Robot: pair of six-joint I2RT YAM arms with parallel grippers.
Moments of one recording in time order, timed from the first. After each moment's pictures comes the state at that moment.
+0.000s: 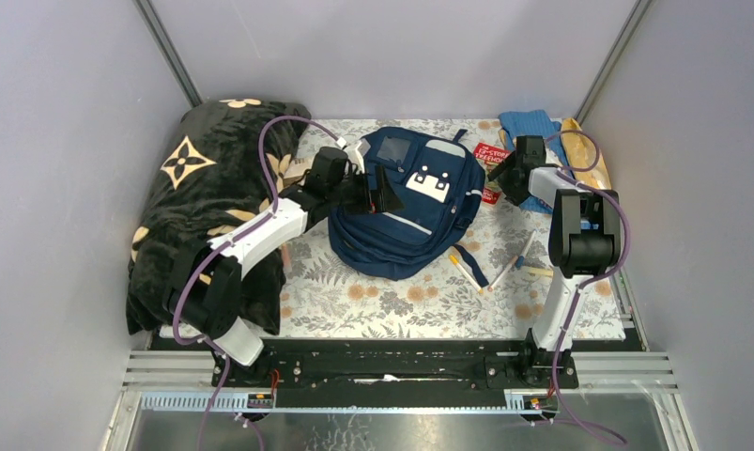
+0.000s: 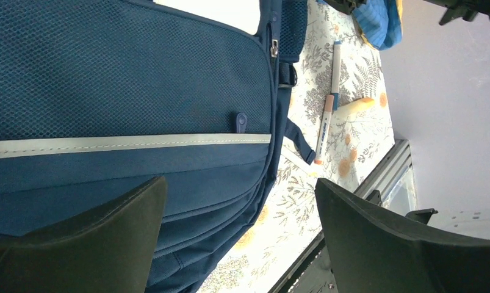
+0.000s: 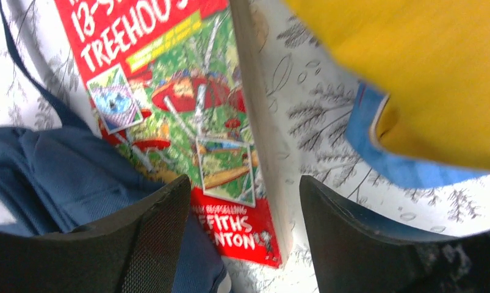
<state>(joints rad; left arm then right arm) -0.48 1.60 1.14 -0.12 0.43 -0.58 -0.01 1.98 1.32 -0.26 0.07 0.79</state>
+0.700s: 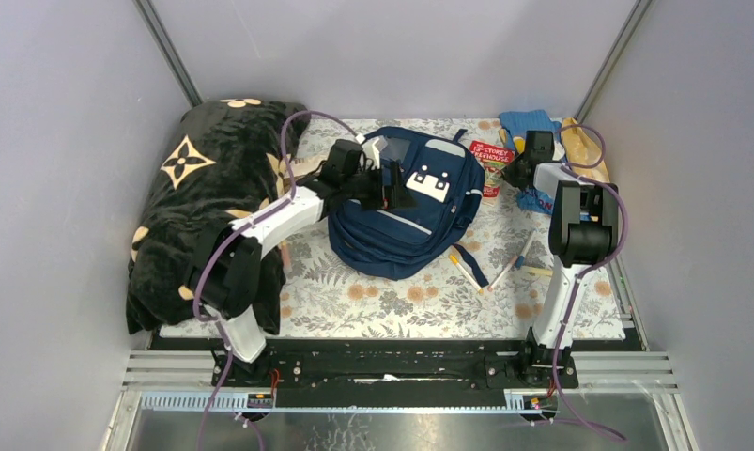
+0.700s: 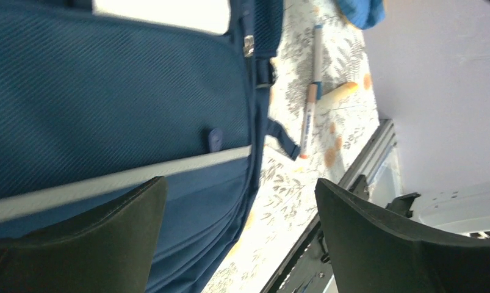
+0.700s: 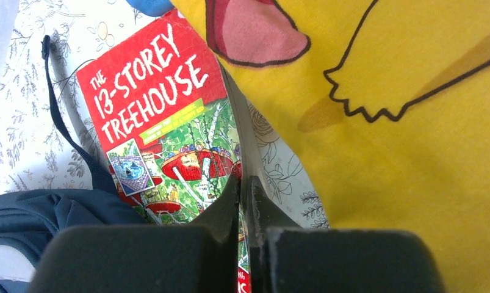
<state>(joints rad) -0.50 1.73 1.23 -0.12 0.53 -0.57 -0.07 2.11 1.43 -0.16 0.03 0.78</state>
